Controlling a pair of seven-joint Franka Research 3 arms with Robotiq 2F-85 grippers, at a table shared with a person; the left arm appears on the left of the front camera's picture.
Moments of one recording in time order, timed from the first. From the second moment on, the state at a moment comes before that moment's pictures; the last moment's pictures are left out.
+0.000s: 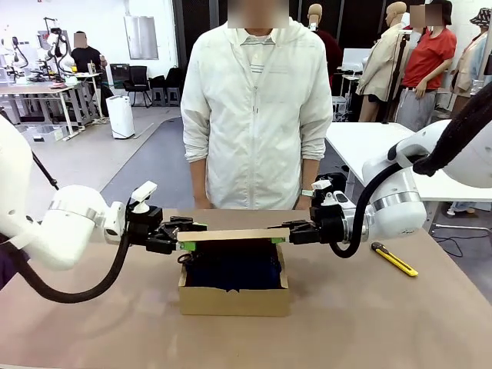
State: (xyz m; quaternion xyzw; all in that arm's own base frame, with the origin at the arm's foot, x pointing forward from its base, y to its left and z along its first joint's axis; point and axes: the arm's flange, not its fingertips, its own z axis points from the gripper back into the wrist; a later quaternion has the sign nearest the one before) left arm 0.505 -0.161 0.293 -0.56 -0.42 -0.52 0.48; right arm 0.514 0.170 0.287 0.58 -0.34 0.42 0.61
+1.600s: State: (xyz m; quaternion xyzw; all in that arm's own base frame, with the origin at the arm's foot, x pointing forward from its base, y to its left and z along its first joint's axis) left arm 0.499 -0.202 0.279 -0.45 -0.44 -0.61 0.47; right arm 0.471 0.217 0.297 0.45 -0.36 0.56 0.60
